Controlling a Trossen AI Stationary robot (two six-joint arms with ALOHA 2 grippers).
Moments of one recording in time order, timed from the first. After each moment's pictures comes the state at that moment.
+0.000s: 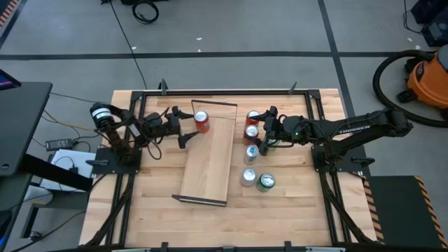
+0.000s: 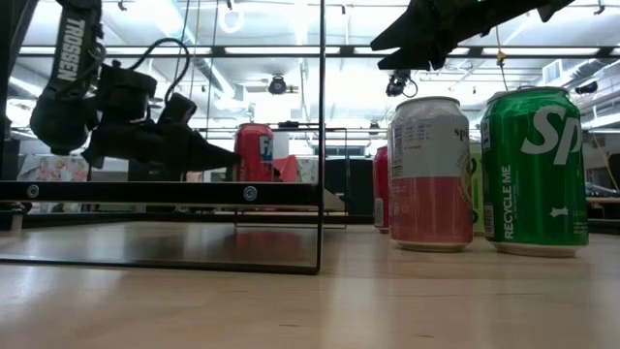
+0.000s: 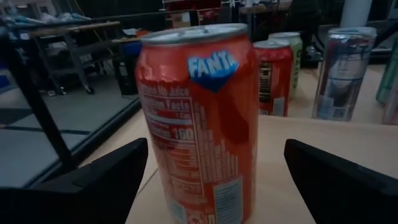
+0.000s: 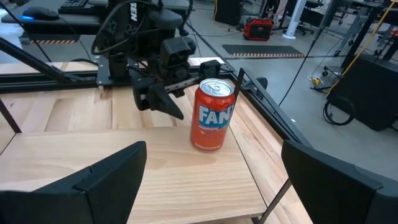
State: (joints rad) left arm 0.56 1.70 0.12 1.53 0.29 0.14; right arm 0.03 1.10 0.72 0.10 0.37 0.00
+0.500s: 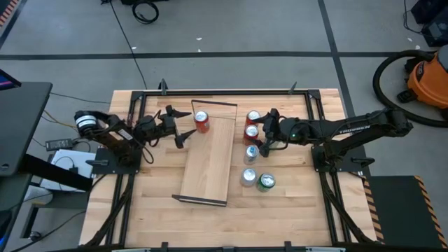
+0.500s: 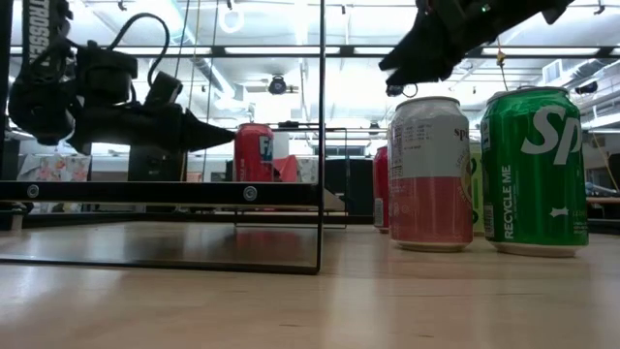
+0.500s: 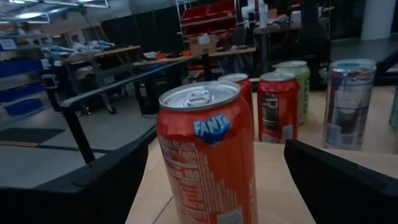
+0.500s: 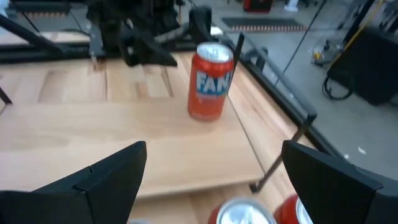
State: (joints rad) left arm 0.50 1.50 0.06 1.48 0.16 0.16; right arm 0.03 1.10 0.72 -0.04 0.37 0.06
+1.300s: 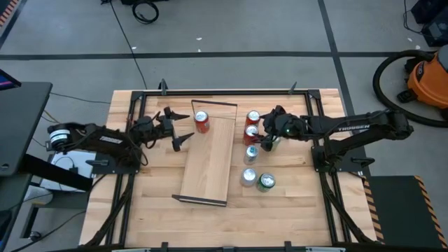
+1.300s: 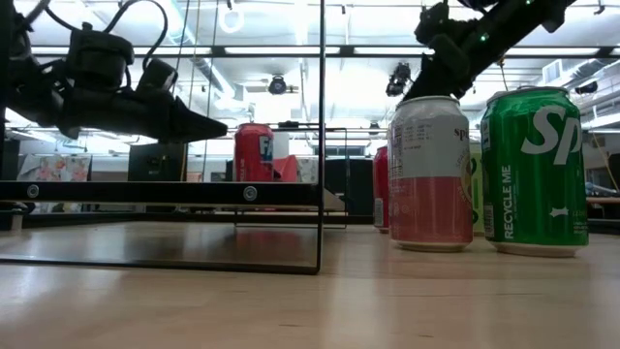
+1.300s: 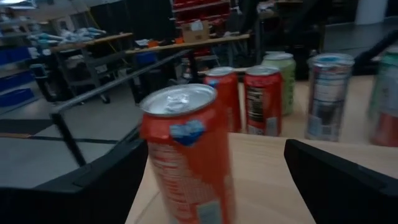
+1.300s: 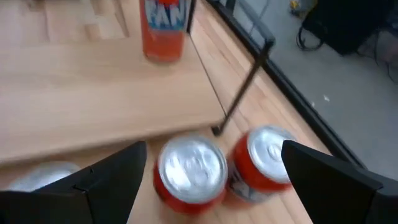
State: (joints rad) left arm 0.43 1.16 0.06 1.07 0.12 0.17; right arm -0.08 1.10 0.74 -0.28 0.39 0.10
